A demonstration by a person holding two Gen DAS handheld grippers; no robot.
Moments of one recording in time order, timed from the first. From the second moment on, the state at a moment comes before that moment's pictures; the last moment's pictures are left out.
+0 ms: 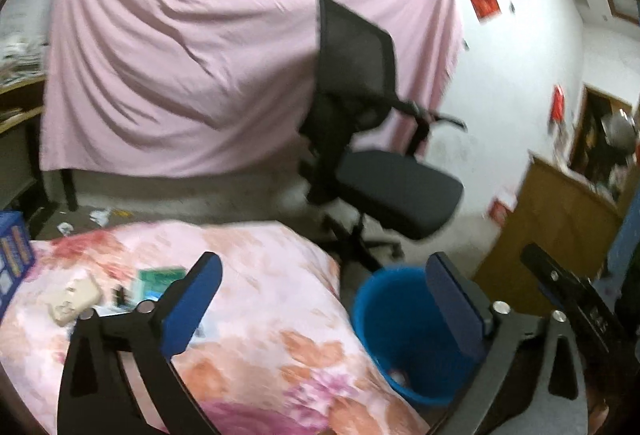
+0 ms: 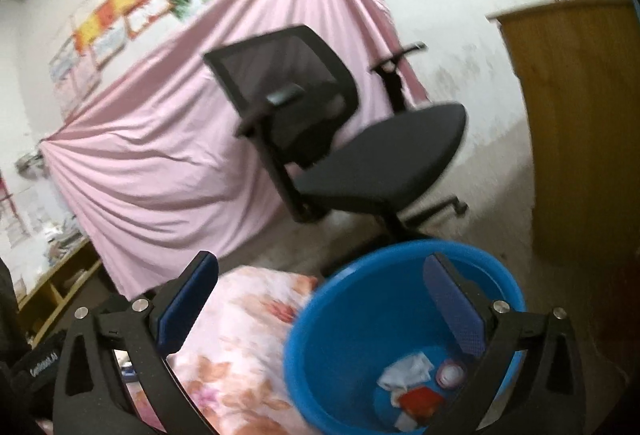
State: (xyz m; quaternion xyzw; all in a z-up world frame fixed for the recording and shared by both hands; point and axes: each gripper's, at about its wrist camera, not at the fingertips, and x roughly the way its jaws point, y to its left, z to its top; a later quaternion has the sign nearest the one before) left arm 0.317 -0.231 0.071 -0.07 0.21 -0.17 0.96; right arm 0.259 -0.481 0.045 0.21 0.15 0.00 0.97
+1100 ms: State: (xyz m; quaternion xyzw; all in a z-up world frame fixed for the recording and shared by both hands) left arm 0.255 -0.039 0.043 -0.04 0.12 0.03 0.99; right arm 0.265 -0.272 0.060 -0.03 0.06 0.14 0.99
